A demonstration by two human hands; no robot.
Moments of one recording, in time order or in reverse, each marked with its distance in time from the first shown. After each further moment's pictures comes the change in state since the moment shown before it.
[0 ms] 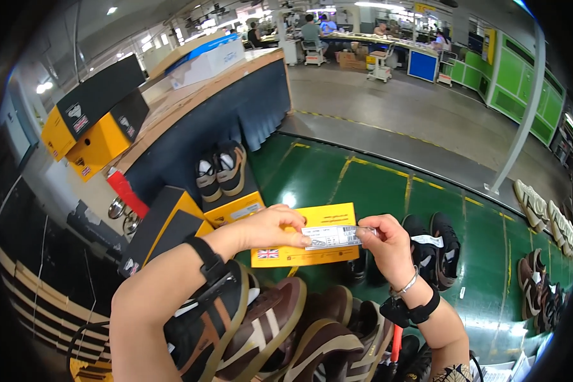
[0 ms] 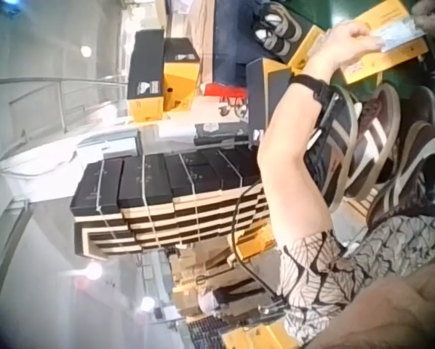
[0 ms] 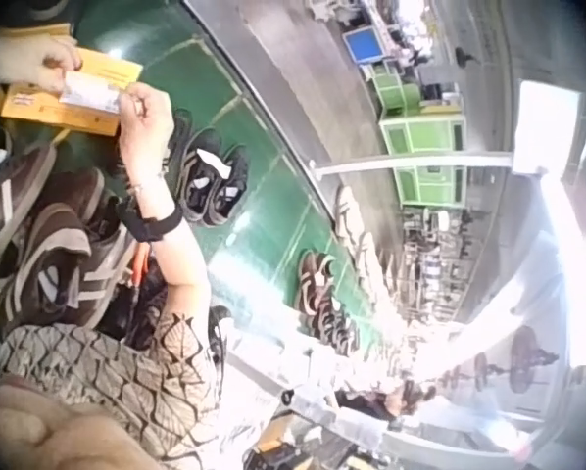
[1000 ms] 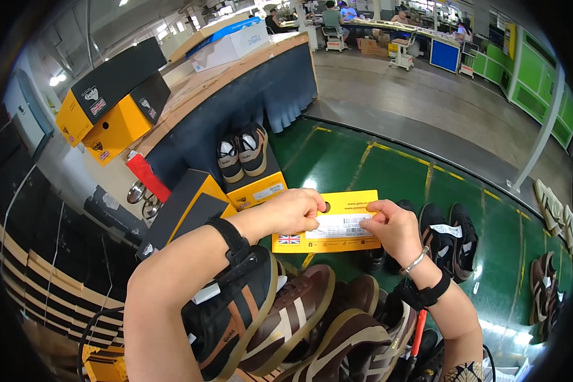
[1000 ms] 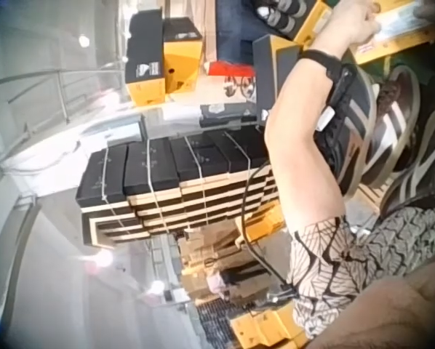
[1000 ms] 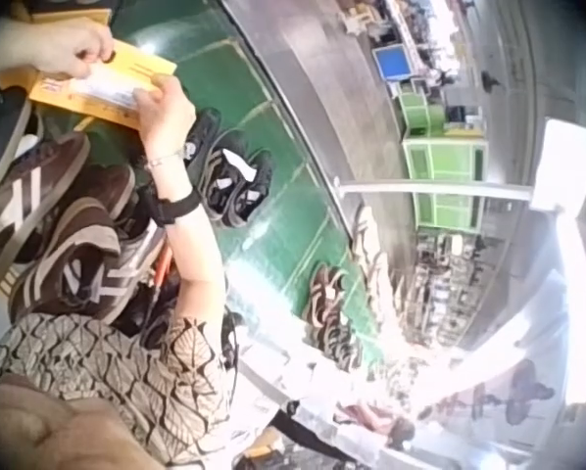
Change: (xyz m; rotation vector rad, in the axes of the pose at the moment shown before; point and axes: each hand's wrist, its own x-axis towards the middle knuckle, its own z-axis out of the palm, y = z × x) left_hand -0.004 -0.009 -0.004 0.267 0.074 0.052; right_hand 0.015 -0.001 0.032 -0.441 -0.108 0.061
